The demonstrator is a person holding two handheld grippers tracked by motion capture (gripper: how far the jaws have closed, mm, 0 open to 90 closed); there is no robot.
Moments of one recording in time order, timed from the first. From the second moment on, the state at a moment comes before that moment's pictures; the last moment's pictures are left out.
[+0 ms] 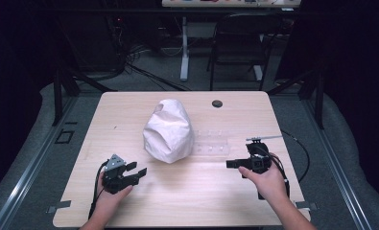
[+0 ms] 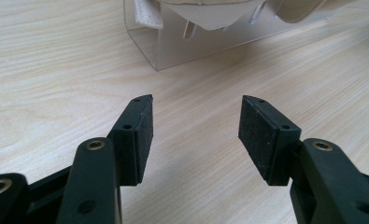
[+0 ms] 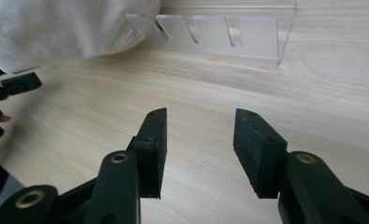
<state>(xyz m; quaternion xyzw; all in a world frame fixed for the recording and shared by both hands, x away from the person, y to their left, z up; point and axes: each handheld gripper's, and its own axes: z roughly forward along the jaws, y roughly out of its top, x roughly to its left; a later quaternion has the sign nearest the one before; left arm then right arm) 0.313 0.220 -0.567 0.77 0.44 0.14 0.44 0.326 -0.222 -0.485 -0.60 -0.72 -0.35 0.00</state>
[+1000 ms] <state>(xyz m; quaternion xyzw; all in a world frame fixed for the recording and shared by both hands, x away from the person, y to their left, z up) 0.313 0.209 -0.571 0.78 0.43 0.14 0.43 0.270 -0.240 -0.562 -0.55 -0.72 -0.41 -0.14</state>
